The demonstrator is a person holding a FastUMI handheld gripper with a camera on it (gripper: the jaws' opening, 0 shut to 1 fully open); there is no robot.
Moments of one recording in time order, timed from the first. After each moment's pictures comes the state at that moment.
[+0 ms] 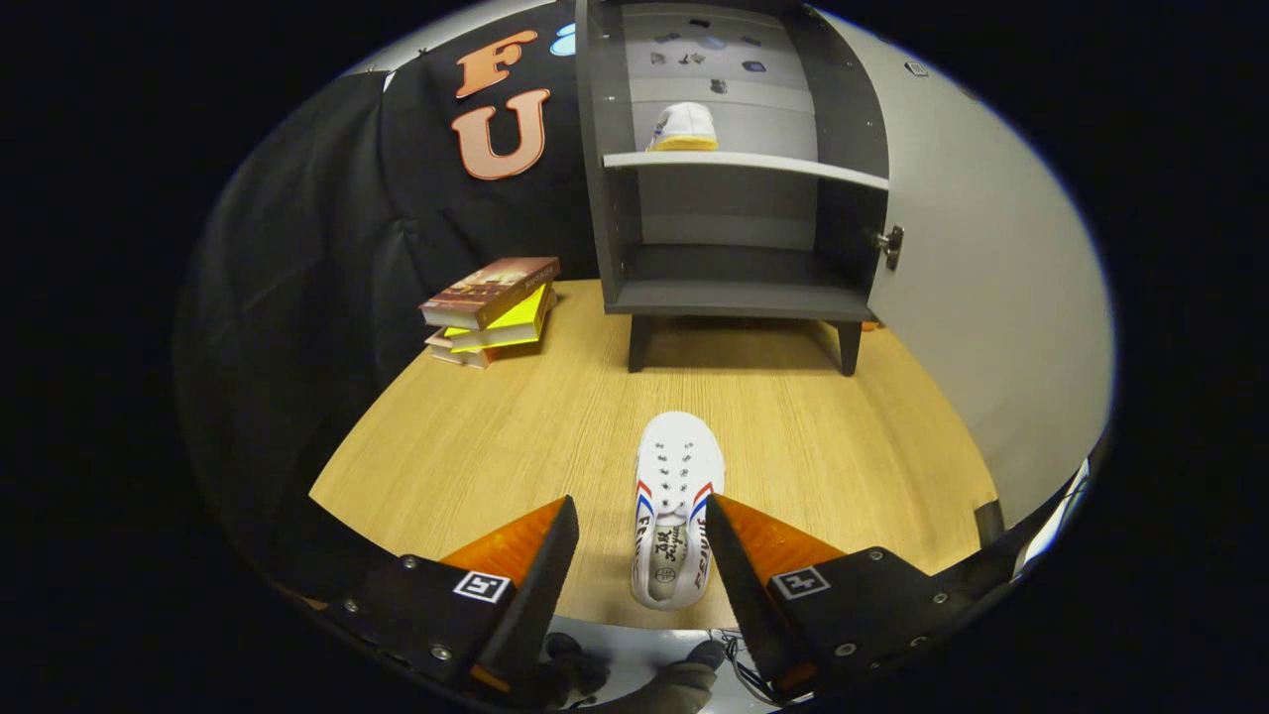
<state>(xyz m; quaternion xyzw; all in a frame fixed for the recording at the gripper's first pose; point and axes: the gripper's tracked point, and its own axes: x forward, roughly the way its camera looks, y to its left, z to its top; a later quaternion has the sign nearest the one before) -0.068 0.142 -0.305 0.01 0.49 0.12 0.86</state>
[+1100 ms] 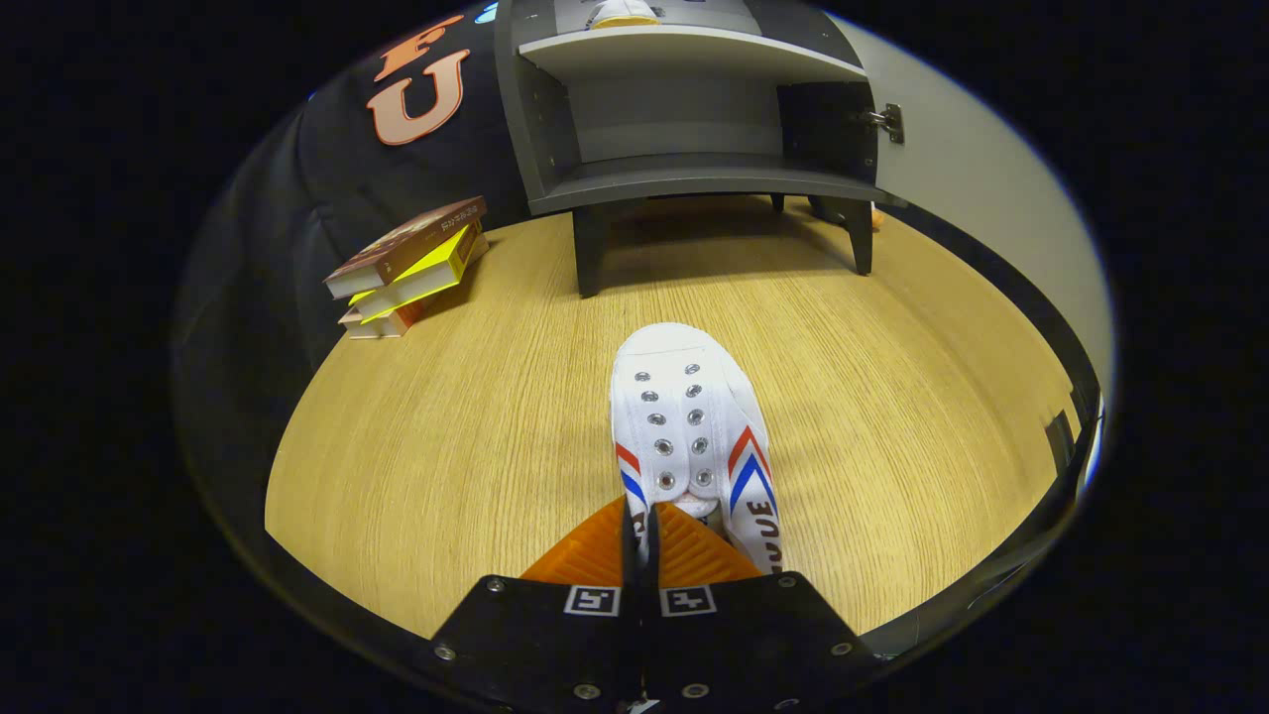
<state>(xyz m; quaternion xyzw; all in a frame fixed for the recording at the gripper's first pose) -0.074 0.151 -0.334 0.05 0.55 0.04 0.83</state>
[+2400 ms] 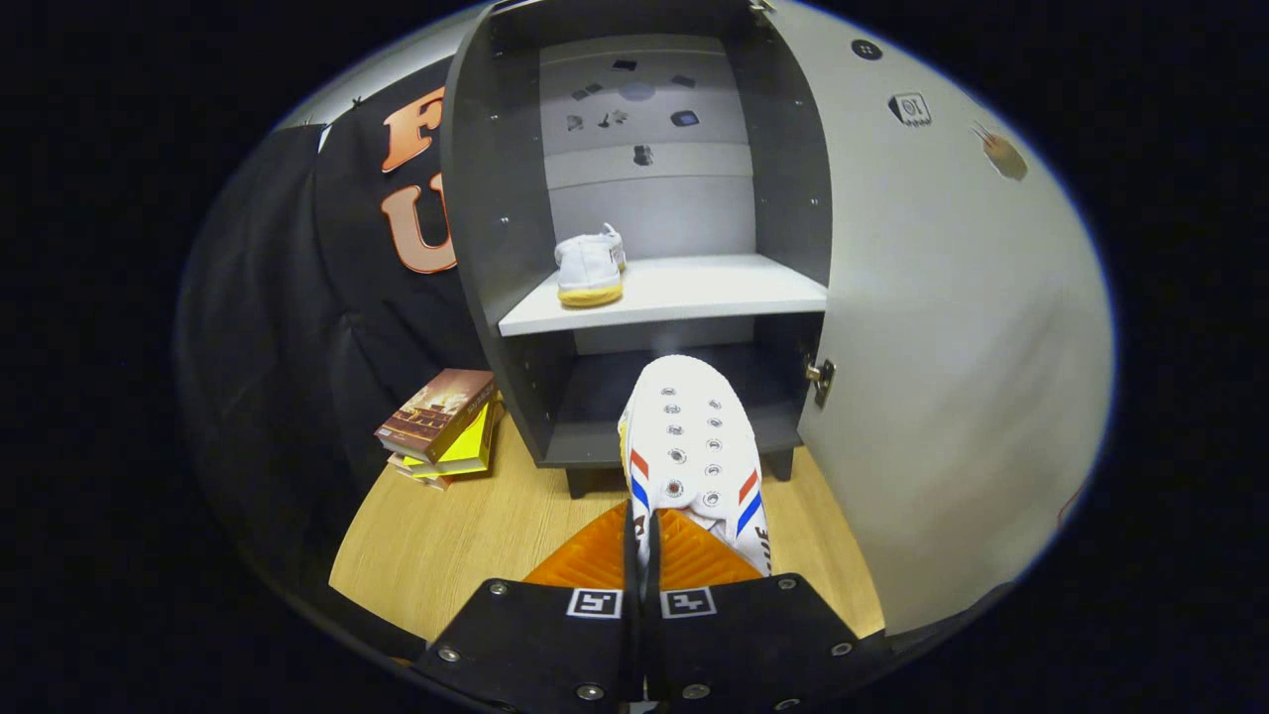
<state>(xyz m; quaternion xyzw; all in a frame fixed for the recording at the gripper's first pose) 0.075 0.058 -0.103 0.04 0.40 0.07 0.91</state>
